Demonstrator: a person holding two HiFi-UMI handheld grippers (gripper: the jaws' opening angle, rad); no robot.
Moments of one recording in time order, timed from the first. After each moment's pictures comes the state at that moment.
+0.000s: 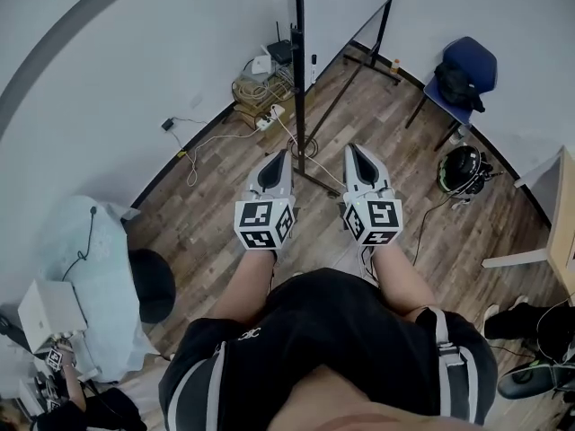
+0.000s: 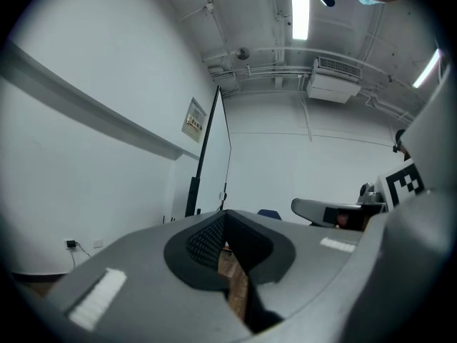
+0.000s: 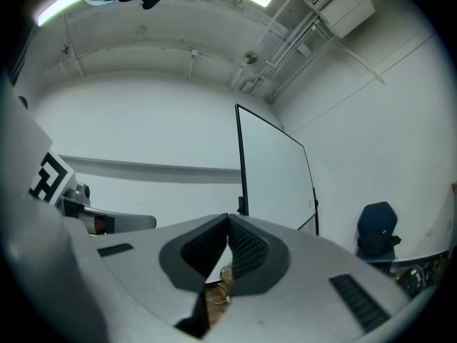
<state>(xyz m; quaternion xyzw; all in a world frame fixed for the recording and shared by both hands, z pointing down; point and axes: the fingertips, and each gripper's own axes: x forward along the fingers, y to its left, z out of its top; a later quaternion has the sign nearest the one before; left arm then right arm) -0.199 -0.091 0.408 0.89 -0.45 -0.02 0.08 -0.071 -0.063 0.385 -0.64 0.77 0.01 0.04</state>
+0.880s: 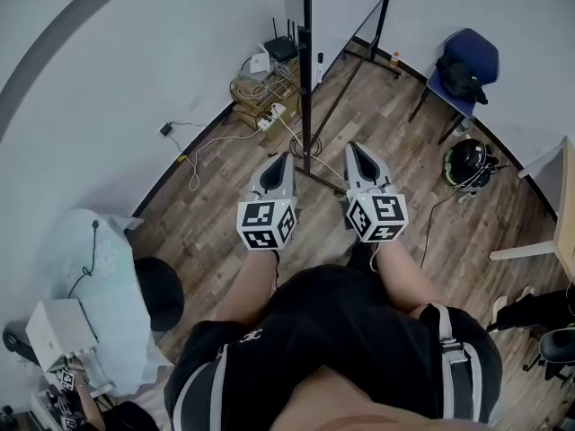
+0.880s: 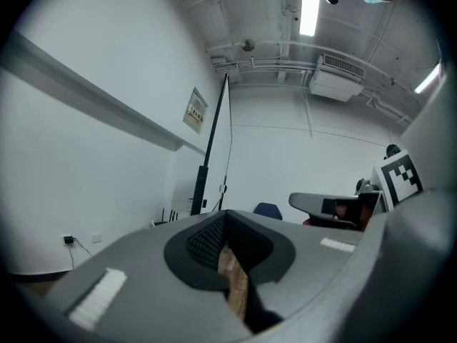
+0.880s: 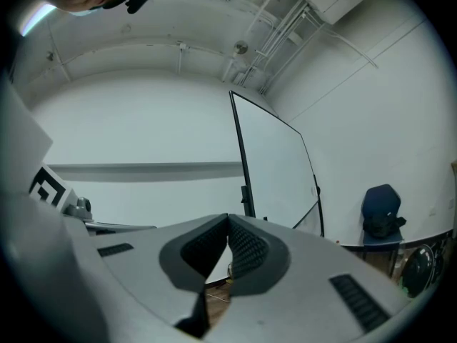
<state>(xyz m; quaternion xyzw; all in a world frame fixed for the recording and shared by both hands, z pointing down) -0.216 -0.129 0.439 0.90 -0.43 0.00 0.09 -0.089 -0.104 0.408 -0.64 0.77 -0.03 0.05</state>
